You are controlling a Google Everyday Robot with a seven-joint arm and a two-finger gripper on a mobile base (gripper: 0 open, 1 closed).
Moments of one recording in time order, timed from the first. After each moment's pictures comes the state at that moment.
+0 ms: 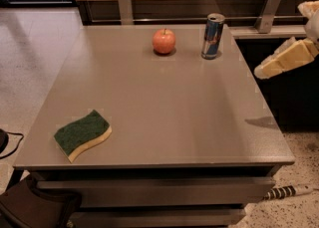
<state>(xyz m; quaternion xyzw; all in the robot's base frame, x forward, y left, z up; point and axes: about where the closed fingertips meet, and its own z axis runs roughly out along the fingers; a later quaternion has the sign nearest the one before) 0.544 -0.264 0.975 -0.43 0.79 -0.01 0.42</state>
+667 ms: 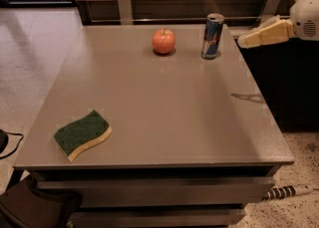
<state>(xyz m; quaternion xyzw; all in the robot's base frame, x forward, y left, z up) 0.627 -0.257 0.998 -0.37 0.73 0.03 0.57</state>
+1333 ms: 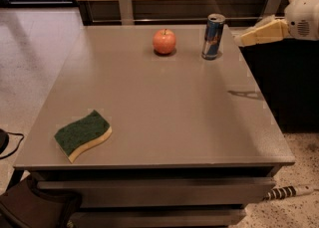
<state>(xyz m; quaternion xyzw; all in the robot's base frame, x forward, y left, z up) 0.639 -0.254 0.993 -0.37 0.73 0.05 0.57</state>
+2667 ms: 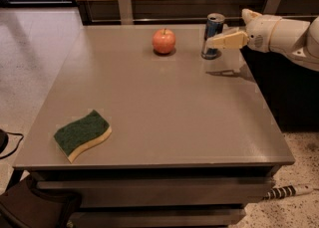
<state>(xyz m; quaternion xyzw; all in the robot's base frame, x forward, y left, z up) 0.731 -0.210 0.921 -0.33 0.69 0.21 0.61</state>
